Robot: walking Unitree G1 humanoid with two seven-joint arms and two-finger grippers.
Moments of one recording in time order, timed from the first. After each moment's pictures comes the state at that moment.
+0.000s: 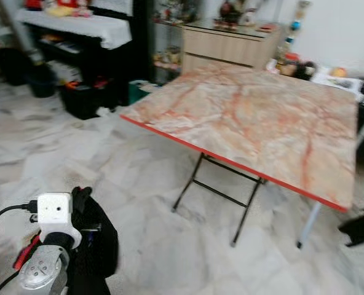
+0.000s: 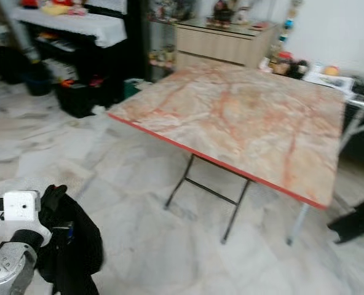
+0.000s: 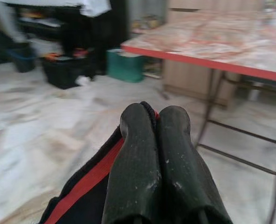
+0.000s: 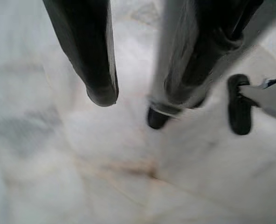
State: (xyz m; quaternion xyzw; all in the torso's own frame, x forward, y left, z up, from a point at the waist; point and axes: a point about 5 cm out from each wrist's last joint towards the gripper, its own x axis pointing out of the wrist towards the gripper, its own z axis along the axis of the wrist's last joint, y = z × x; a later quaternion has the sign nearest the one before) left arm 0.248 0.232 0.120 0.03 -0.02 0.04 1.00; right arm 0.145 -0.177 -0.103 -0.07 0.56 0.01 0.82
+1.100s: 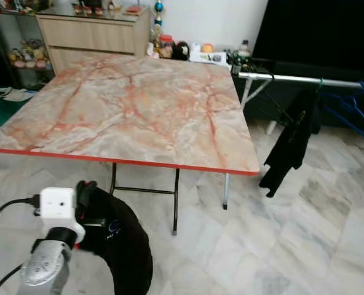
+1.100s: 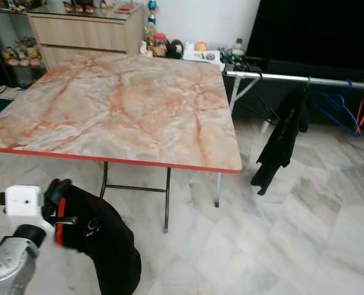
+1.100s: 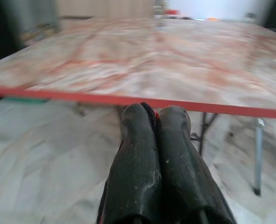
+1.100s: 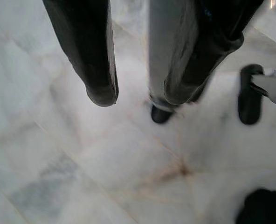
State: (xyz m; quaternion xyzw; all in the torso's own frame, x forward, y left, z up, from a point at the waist) left arm 0.246 0.240 0.133 0.02 -0.04 0.06 1.00; right arm 0.156 -0.159 -0.100 -0.06 0.54 0.02 0.84
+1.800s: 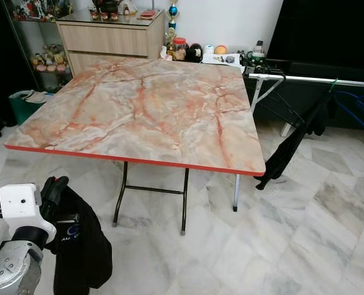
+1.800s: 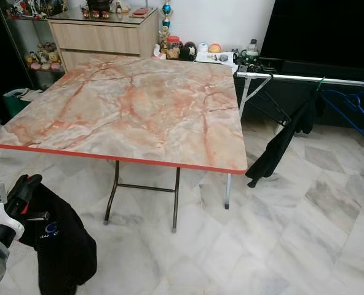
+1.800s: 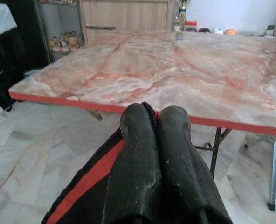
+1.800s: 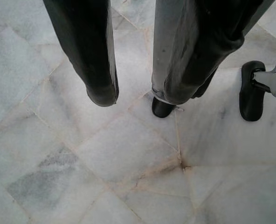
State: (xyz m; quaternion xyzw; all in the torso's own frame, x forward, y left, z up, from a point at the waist) left arm 0.237 0.259 0.153 0.01 -0.05 0.06 1.00; right arm 0.148 -0.175 -0.102 -0.06 0.54 0.00 0.84
